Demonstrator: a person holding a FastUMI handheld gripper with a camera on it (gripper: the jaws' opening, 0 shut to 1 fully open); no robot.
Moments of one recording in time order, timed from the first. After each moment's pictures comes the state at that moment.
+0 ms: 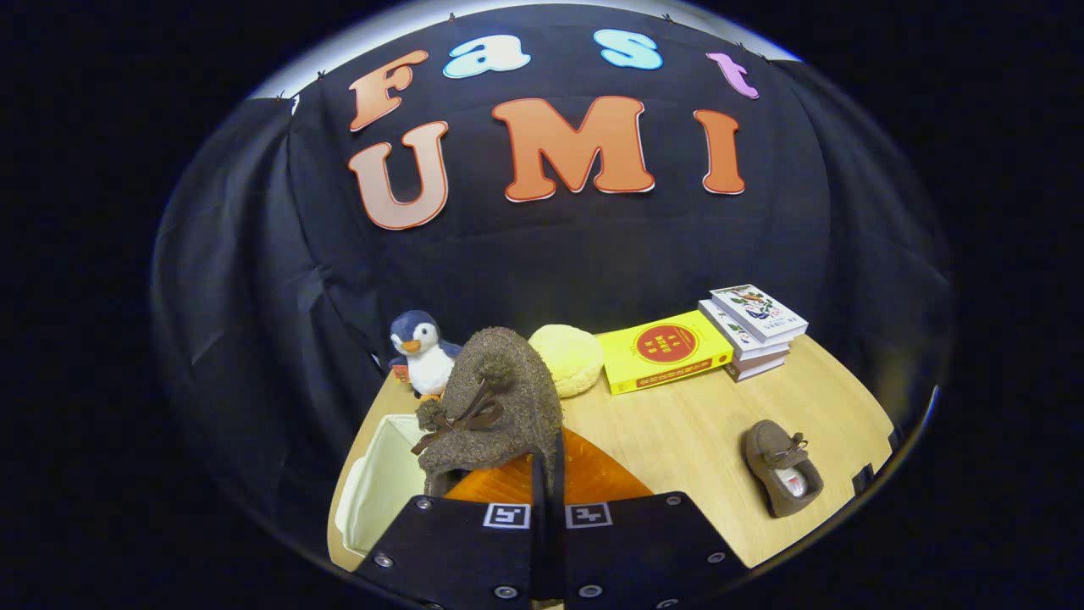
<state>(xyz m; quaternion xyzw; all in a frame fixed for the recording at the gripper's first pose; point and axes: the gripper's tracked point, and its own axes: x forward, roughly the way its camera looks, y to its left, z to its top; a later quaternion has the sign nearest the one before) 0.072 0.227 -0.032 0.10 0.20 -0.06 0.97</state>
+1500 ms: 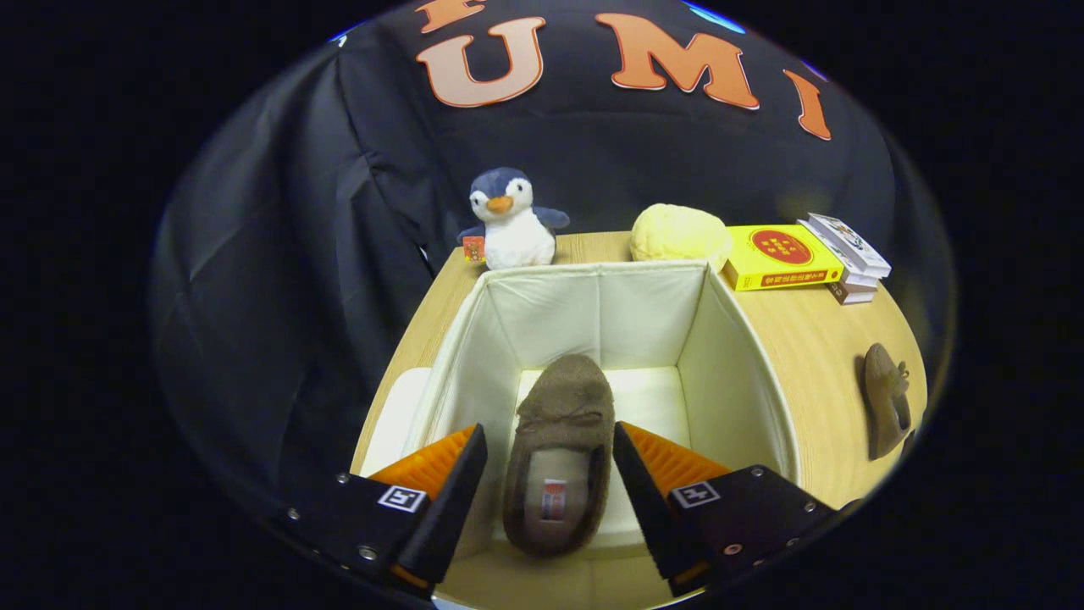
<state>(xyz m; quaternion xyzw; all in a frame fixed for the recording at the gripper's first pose) 0.085 0.367 -0.161 0.07 0.32 0.01 0.95</state>
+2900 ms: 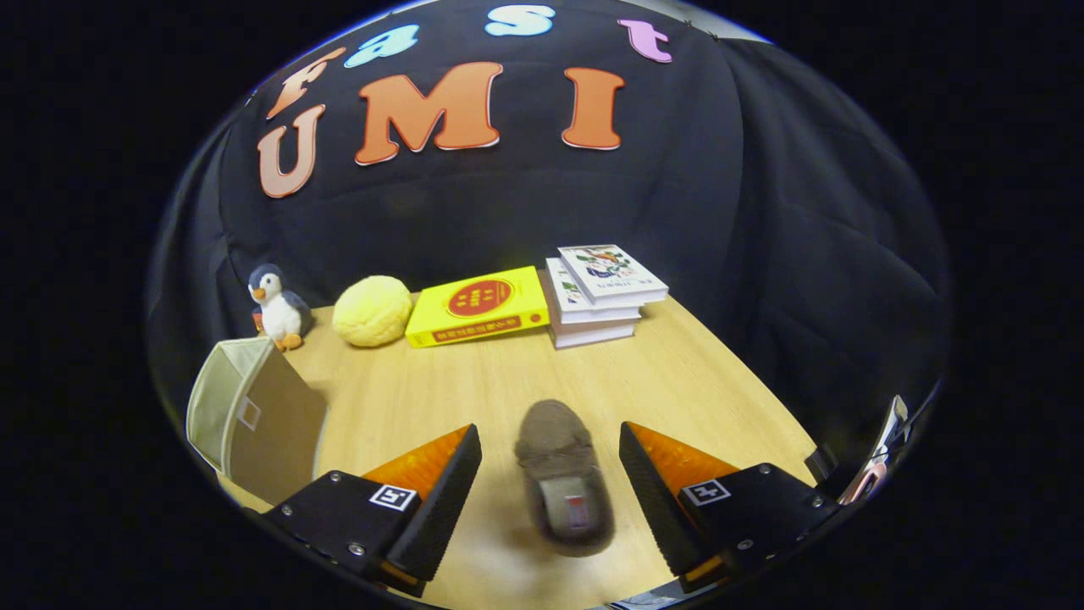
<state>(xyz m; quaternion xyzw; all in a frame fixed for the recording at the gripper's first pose) -0.022 -0.112 -0.157 0.05 0.27 -0.18 0.95</state>
